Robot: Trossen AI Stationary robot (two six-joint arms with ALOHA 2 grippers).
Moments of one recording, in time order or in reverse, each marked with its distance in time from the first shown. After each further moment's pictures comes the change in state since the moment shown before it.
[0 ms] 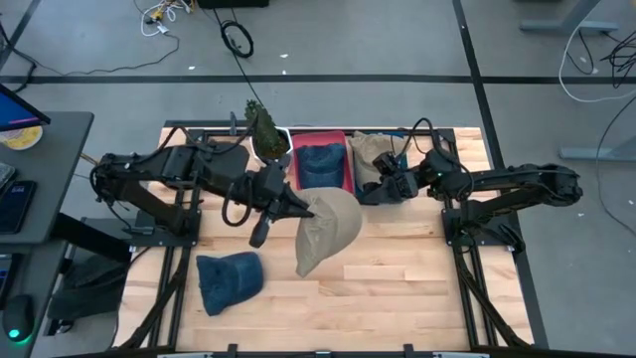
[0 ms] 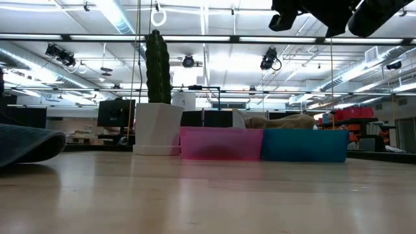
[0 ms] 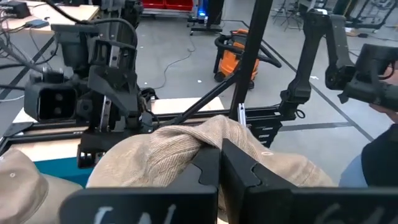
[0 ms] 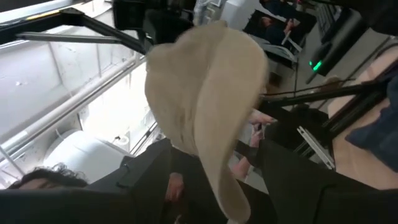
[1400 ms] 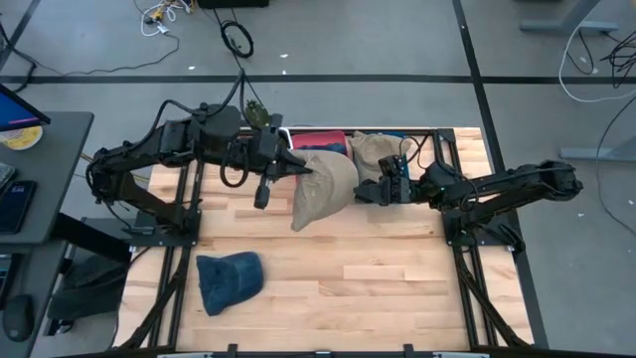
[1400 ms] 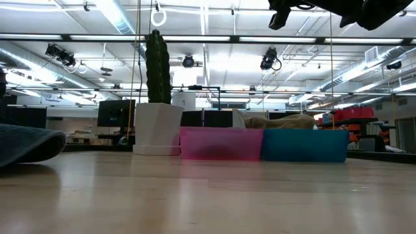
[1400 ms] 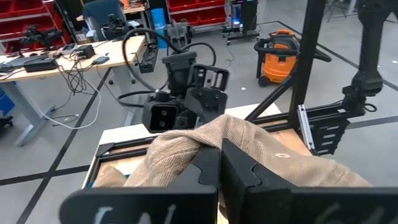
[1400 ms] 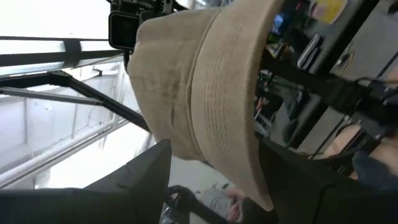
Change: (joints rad) left arm 0.207 -0.042 0.000 0.003 0.037 0.241; right arm 0.171 0.000 0.001 -0.011 0.509 -0.146
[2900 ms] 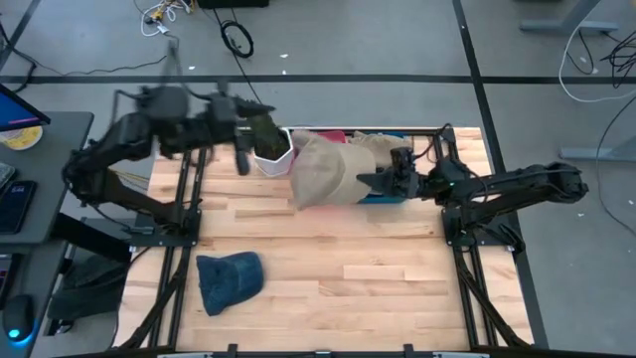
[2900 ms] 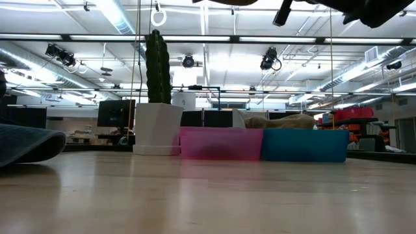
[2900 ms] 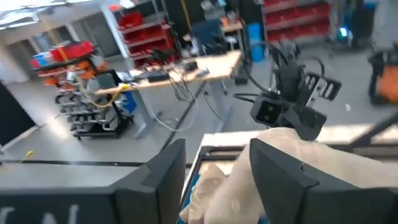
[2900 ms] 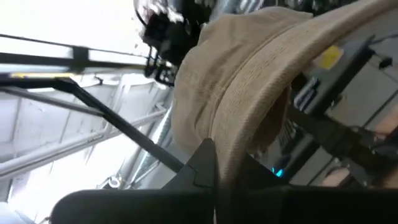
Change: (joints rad) left arm 0.050 -0.136 0.000 0.000 -0.357 0.074; right arm -0.024 -0.060 -0.002 -0.004 0.055 -0.128
